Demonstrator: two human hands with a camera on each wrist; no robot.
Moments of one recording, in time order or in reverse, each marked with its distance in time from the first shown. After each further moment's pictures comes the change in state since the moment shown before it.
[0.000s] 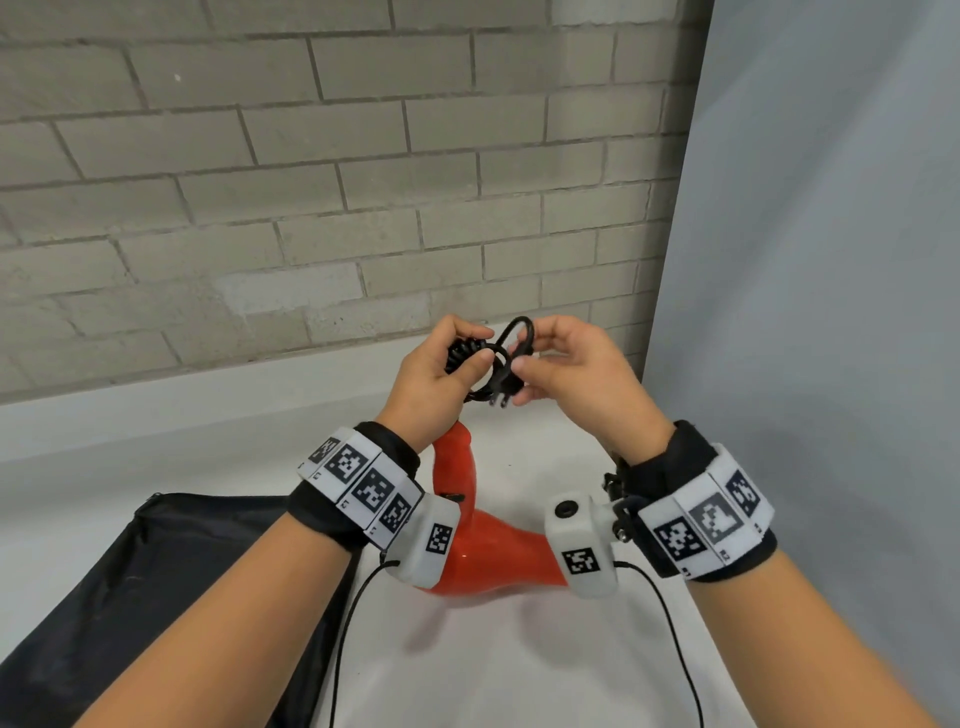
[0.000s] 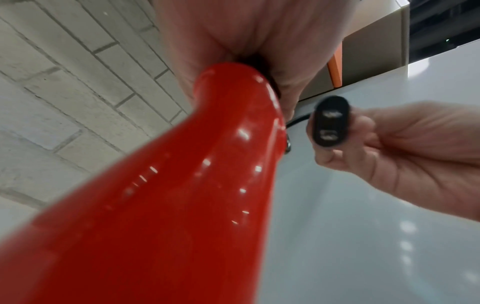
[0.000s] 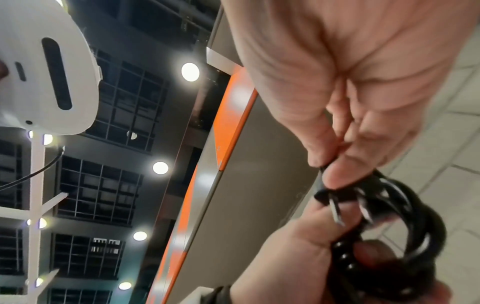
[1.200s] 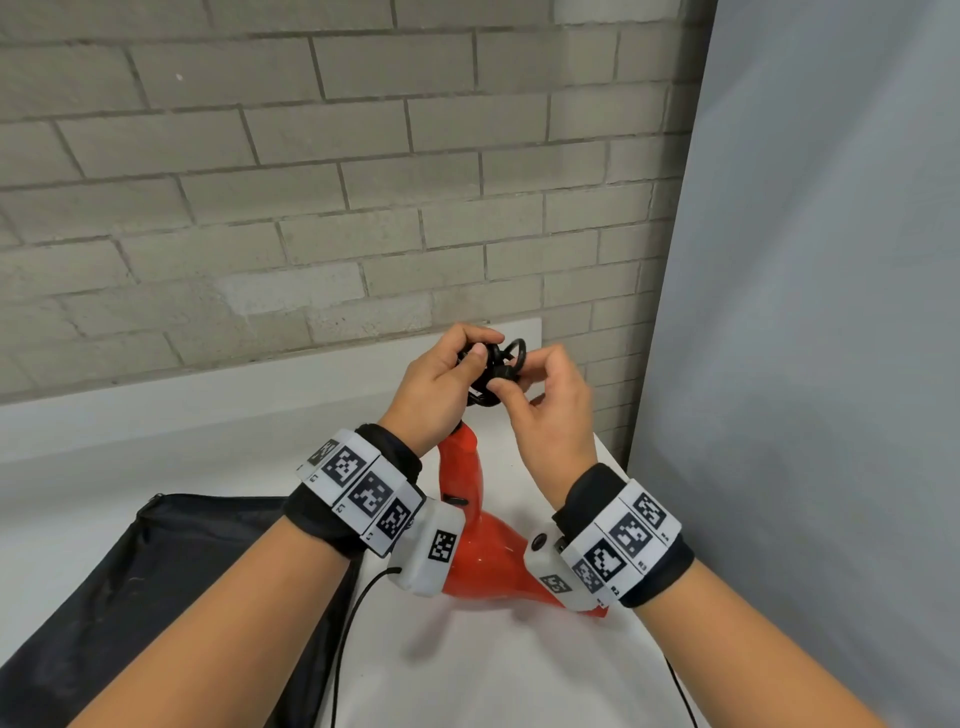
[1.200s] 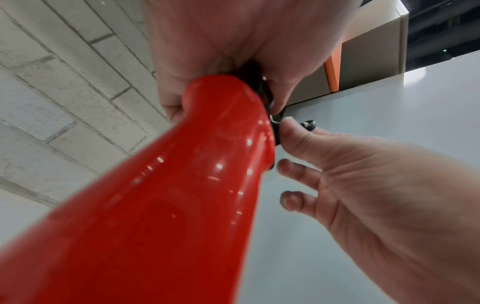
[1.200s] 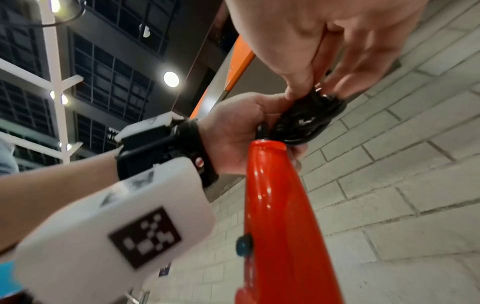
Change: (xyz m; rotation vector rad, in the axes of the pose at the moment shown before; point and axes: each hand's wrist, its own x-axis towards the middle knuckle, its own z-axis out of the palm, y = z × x) left_hand -0.002 0.001 0.000 -0.093 -0.068 -0.097; right_hand -0.001 0.053 0.036 -0.298 0.383 -0.276
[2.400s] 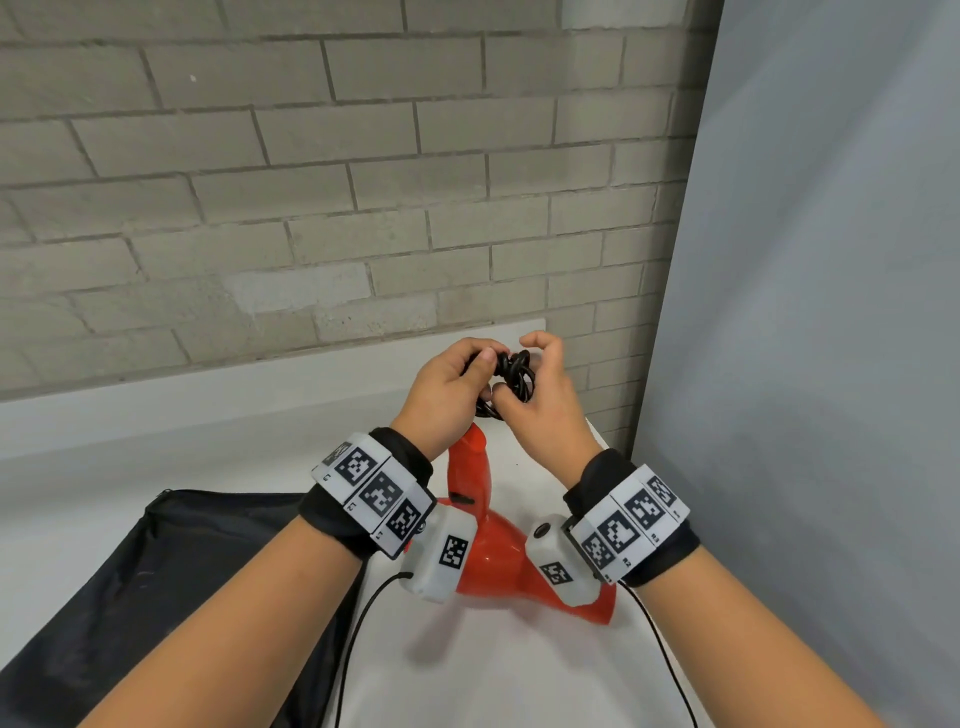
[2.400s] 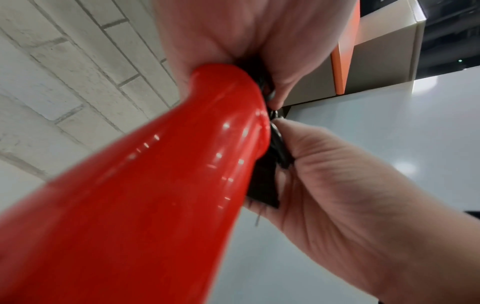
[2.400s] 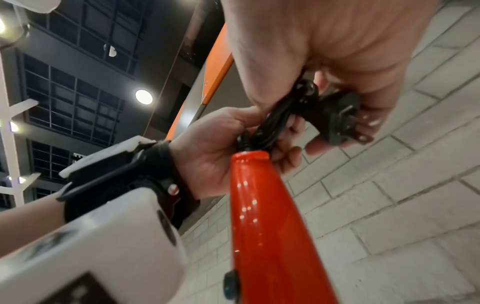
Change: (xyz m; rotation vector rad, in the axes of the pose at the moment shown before) left_hand -0.003 -0.006 0.003 -0.080 0.037 -0.053; right_hand 0.009 0.005 0.005 0.117 -0.244 0.151
